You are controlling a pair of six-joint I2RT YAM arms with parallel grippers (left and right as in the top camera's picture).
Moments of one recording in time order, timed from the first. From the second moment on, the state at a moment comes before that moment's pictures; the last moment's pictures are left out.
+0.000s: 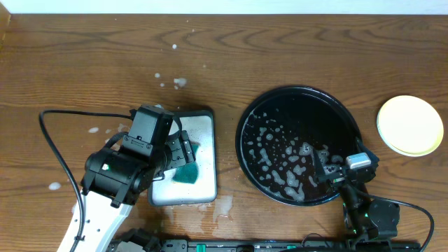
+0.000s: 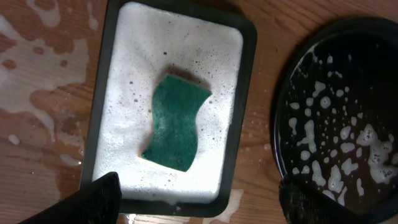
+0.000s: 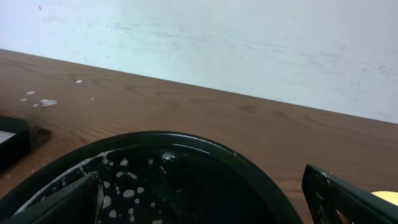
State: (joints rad) left arm -0.39 1.05 1.10 -1.16 -0.03 -0.64; right arm 0.06 0.01 0.01 -0.06 -0.18 -0.11
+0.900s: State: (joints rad) left arm -0.20 0.84 0.99 -0.73 -0.04 -0.54; right arm 0.06 0.01 0.01 -0.06 -0.18 -0.11
